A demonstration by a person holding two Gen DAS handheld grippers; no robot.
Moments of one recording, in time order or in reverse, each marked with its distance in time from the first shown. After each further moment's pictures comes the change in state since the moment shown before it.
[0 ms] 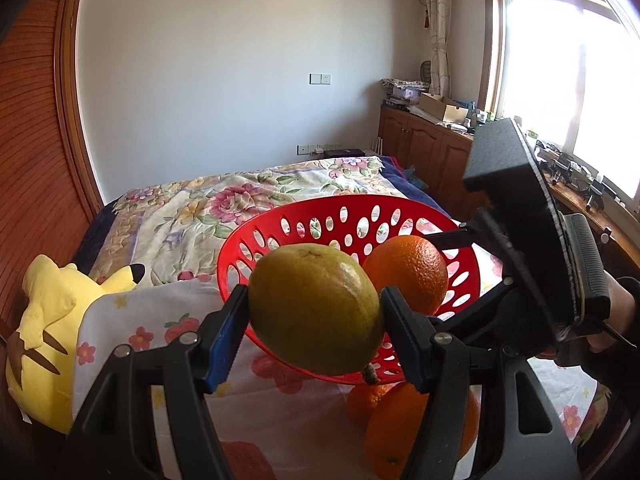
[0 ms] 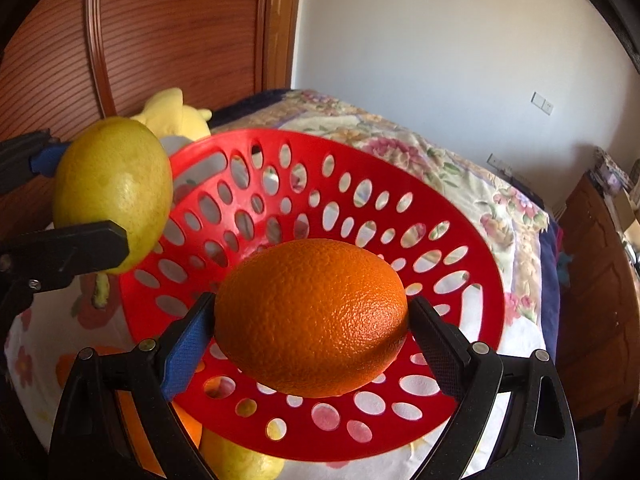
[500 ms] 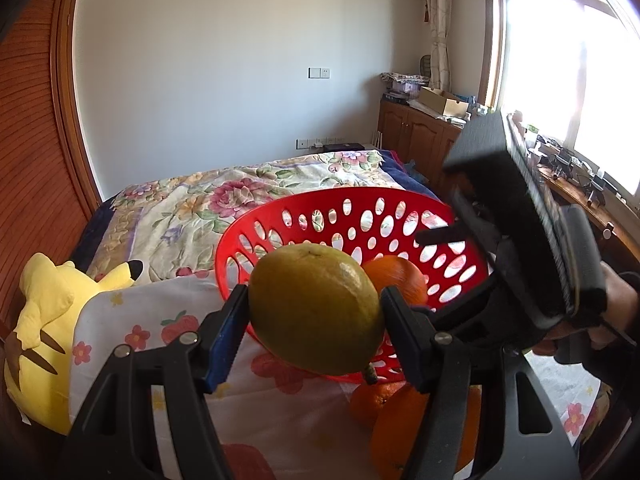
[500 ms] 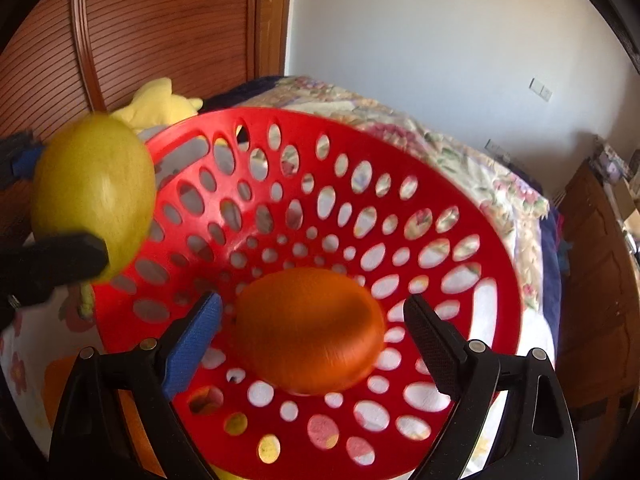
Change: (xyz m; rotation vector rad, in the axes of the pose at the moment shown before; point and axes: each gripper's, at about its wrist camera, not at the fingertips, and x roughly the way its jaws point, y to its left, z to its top) left arm 0.011 0.002 -0.001 0.004 0.022 -0.002; right arm 0.014 -0.004 0.005 0.030 0.029 -0.013
